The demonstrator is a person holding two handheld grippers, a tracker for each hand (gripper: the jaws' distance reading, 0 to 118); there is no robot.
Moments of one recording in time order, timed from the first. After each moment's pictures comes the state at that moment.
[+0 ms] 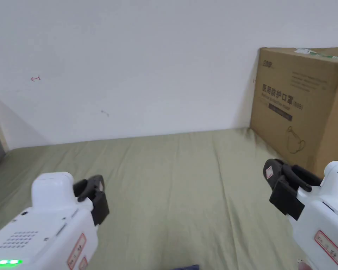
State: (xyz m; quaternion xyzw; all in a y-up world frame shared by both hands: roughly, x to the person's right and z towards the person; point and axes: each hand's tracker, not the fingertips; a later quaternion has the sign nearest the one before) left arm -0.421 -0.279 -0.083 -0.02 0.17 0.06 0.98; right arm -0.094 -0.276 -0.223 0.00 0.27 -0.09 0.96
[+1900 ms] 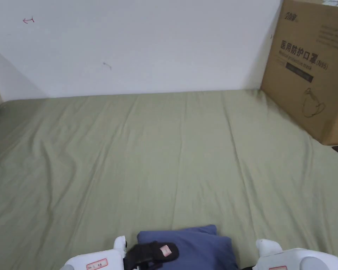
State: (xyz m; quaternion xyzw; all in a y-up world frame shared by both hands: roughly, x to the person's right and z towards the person) left arm -0.510 -0.604 -0.163 -0.33 -0.25 0.58 0.70; right arm -0.150 -0.518 -0.278 -0.59 0.31 -0.04 0.74
